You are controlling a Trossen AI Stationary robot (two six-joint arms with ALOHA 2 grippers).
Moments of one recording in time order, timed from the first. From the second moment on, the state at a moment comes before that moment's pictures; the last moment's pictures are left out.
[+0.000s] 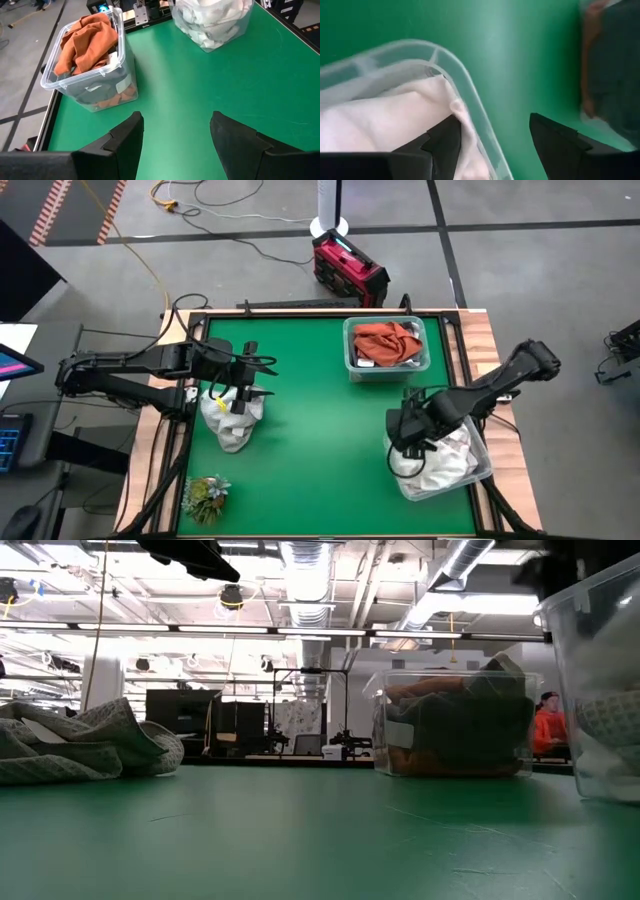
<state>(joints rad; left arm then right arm) 0.06 0.95 0.94 -0.46 0.03 0.33 0.47 1.42 1.25 -1.29 0.25 0.52</state>
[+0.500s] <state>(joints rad) 0.06 0.95 0.94 -0.50 0.03 0.32 0.57 1.32 1.43 -1.17 0.24 0.57</state>
